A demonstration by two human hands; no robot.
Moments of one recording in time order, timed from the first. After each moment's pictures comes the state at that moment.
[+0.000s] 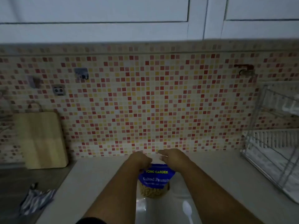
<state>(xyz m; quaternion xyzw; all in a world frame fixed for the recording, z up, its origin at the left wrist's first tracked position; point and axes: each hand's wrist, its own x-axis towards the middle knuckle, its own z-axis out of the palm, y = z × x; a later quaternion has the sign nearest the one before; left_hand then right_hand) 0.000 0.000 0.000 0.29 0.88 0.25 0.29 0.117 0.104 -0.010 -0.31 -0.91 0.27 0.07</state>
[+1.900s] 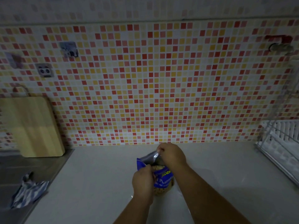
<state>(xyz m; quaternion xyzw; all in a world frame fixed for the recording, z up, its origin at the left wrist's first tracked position) 0.033 0.007 -0.091 -0.04 0.66 0.69 0.29 0.057 0.126 -0.055 -0.38 -0.88 0.28 0.07</state>
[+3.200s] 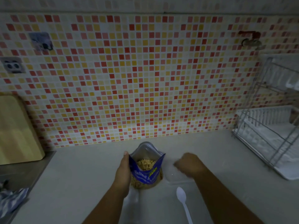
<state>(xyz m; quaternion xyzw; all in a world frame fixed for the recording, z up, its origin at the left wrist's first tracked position) 0.018 -0.017 -0.073 0.08 0.59 0.72 0.36 0.159 0.134 -0.067 -0.52 -0.79 0.33 0.00</state>
